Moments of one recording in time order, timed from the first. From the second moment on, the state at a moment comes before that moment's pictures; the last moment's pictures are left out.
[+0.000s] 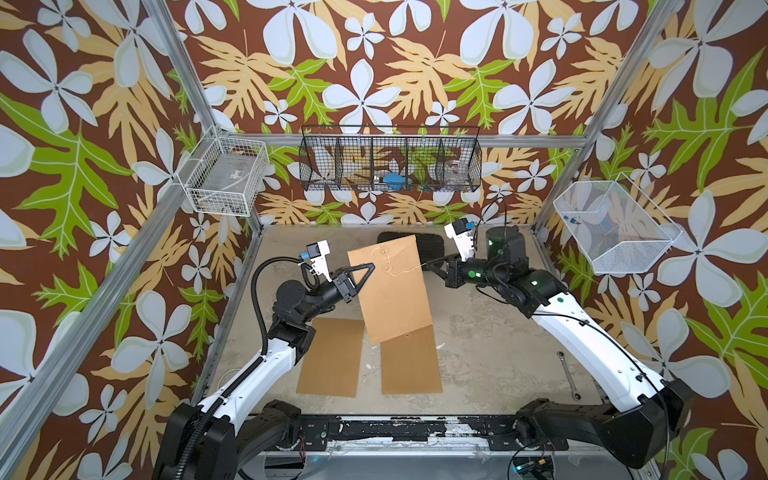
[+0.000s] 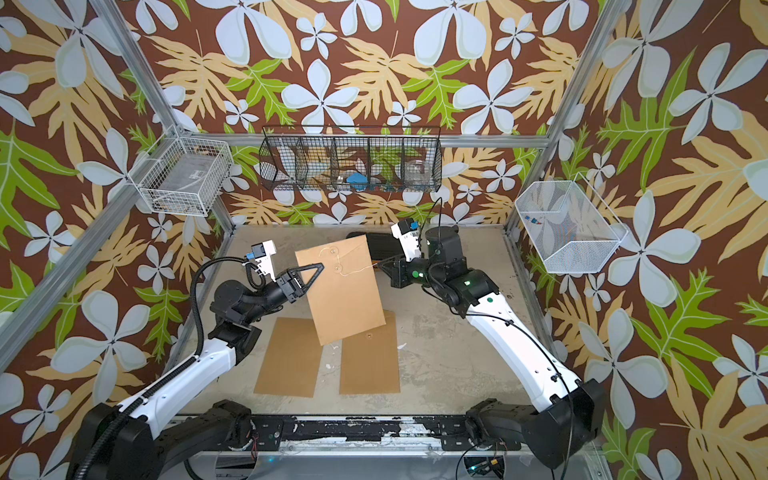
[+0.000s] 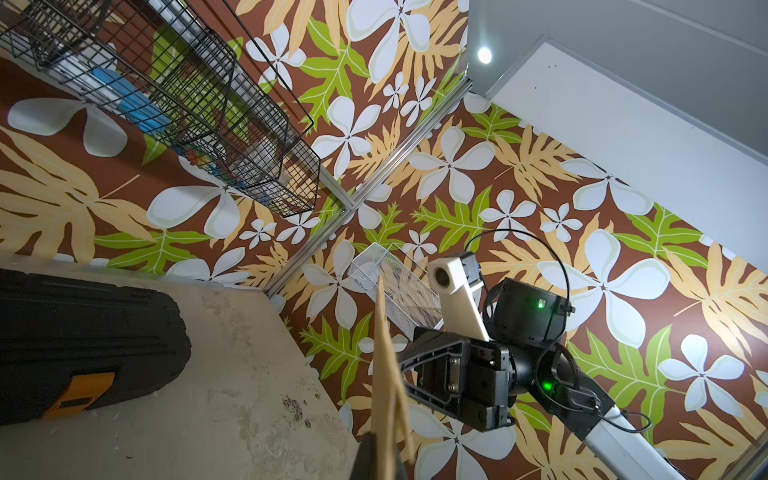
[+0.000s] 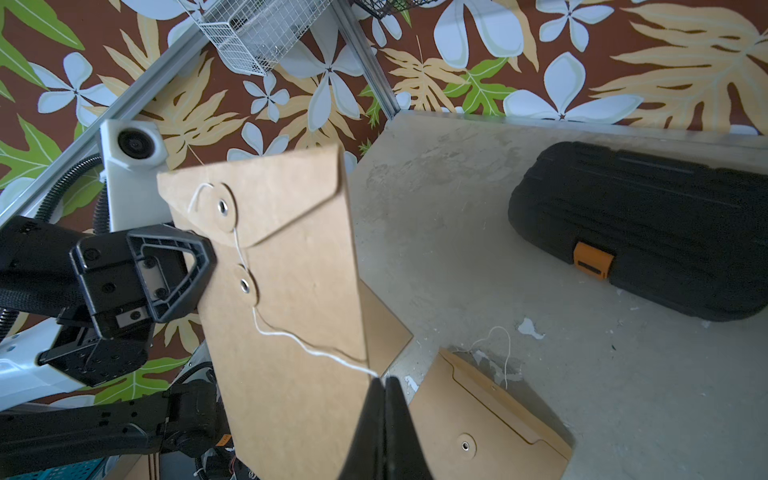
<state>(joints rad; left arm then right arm) -0.32 1.08 0.60 0.74 0.65 -0.96 0.45 1.31 1.30 -0.44 -0.52 0.29</state>
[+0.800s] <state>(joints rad) -0.32 1.11 0.50 0.82 0.71 -0.99 0.55 1.48 1.58 -0.44 -0.61 0.27</state>
